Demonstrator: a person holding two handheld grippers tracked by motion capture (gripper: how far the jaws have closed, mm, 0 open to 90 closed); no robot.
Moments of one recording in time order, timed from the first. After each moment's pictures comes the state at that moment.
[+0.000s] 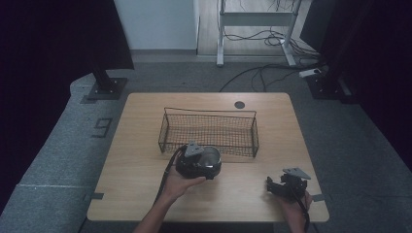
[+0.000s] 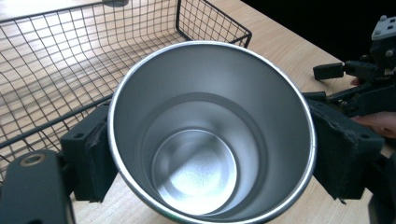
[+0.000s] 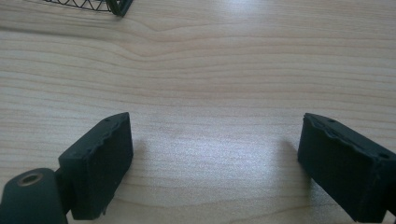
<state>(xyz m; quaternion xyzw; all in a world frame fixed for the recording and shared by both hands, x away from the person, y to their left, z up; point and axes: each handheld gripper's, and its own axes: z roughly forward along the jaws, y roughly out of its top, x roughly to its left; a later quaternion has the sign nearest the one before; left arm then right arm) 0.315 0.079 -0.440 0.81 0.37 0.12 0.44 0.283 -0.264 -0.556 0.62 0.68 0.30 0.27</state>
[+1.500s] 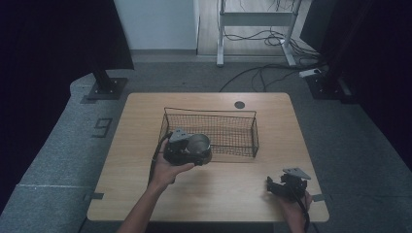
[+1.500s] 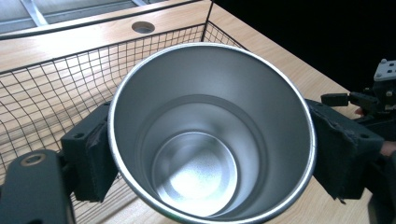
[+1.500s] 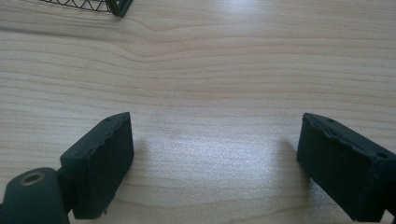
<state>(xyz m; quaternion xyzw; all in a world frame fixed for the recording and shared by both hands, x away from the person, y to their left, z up) 0.338 0.110 -0.408 0.79 0.38 0.12 0.46 0.283 -0.264 -0.556 0.62 0.68 0.30 0.27</state>
